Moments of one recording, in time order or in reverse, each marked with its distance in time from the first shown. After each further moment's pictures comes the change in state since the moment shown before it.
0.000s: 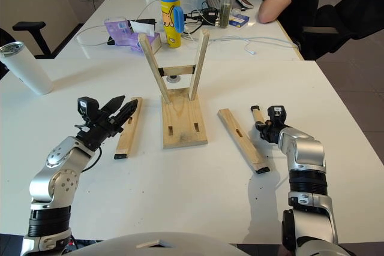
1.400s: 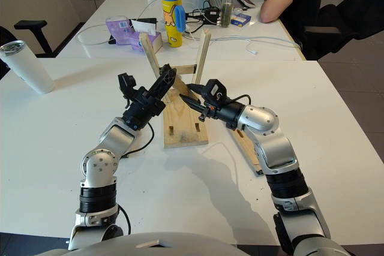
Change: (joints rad) left arm -0.214 -0.370 -0.079 0.025 -0.398 0.172 0.212; right arm -0.028 -0.001 0.375 -0.441 0.060 -0.521 0.418
